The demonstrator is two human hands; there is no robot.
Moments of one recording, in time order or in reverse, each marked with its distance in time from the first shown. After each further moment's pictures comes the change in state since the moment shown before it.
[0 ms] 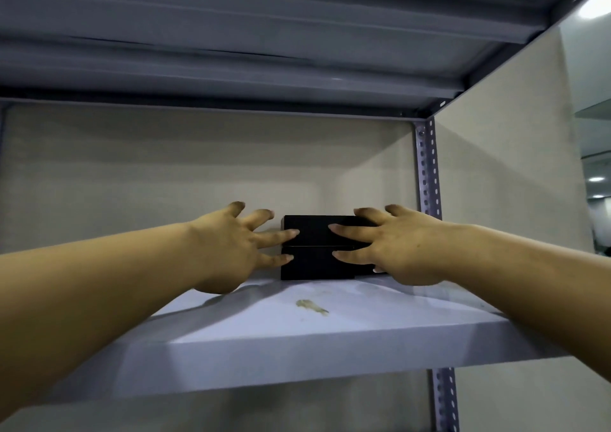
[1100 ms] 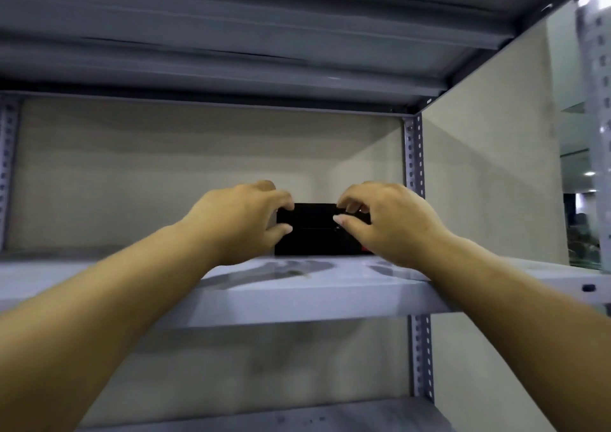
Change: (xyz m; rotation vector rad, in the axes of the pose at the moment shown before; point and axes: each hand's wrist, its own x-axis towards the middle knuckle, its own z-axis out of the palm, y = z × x) left_hand -0.032 0.013 -0.029 -0.836 0.566 -0.334; right_hand -0.036 -0.024 -0.015 0.693 0.738 0.343
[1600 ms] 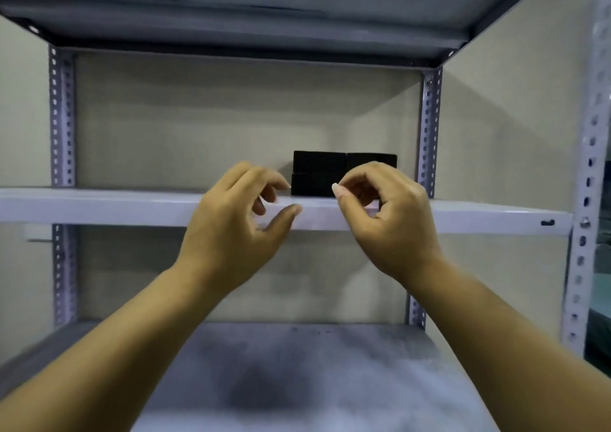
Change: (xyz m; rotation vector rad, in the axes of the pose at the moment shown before) left_hand -0.119 0.065 -0.005 -0.390 0.647 -0.046; right_hand -0.089 -0.066 -0.014 0.477 0.471 -0.057
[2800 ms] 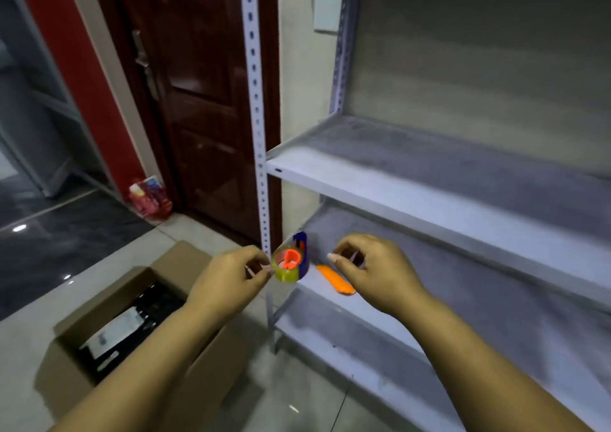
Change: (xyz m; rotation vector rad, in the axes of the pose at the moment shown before) left_hand -0.389 -0.050 -0.354 0.370 -0.726 -1.207; right_hand -0.261 -0.327 0.208 0.494 -1.123 0.420
